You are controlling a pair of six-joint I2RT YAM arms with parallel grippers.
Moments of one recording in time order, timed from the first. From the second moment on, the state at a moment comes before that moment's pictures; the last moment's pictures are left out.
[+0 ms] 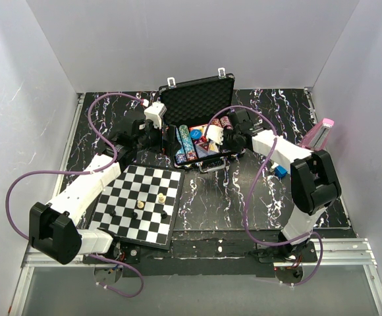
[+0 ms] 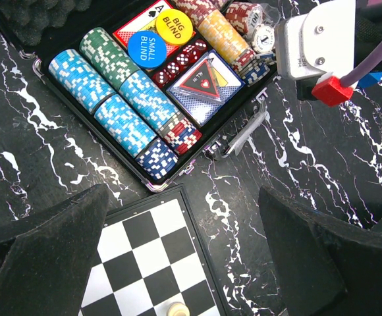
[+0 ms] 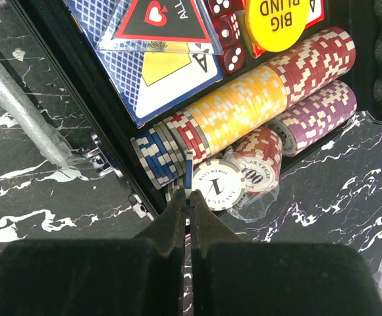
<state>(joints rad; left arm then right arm) -0.45 1.30 1.07 -0.30 0.24 -0.17 0.49 1.74 1.24 -0.45 -0.15 -1.01</state>
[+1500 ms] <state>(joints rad) -0.45 1.30 1.07 -0.30 0.25 -0.16 0.52 1.84 1.33 -0.47 -0.23 -1.01</state>
